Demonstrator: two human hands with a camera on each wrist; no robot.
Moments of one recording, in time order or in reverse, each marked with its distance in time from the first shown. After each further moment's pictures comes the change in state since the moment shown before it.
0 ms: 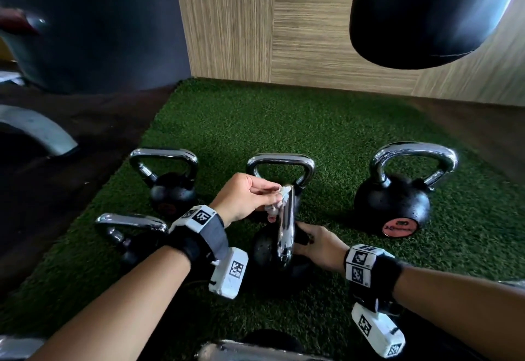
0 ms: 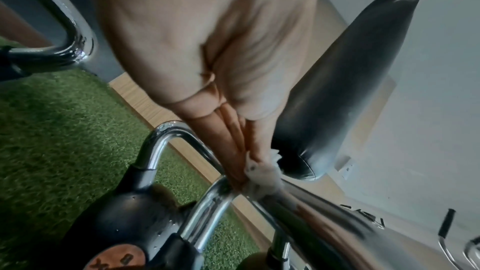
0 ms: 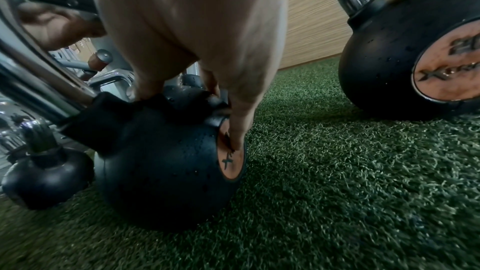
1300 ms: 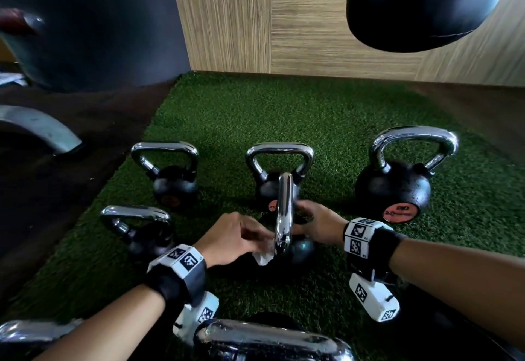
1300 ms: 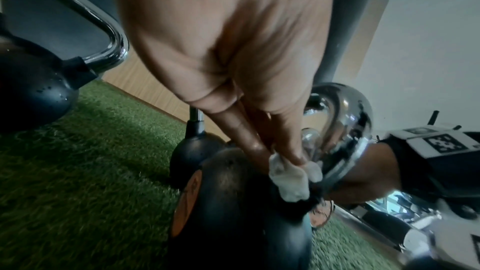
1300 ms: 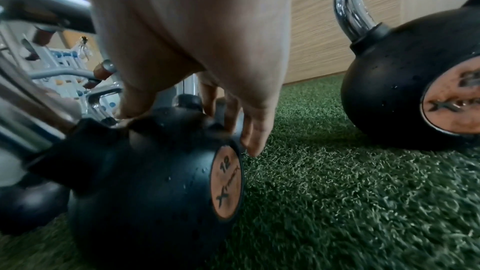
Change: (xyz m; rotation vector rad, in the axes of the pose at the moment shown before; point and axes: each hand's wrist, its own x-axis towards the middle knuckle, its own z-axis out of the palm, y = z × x) left_hand -0.073 -0.044 0.007 0.329 -0.177 0.048; right_hand 0.006 -0.016 -0.012 -0.054 0.030 -0.007
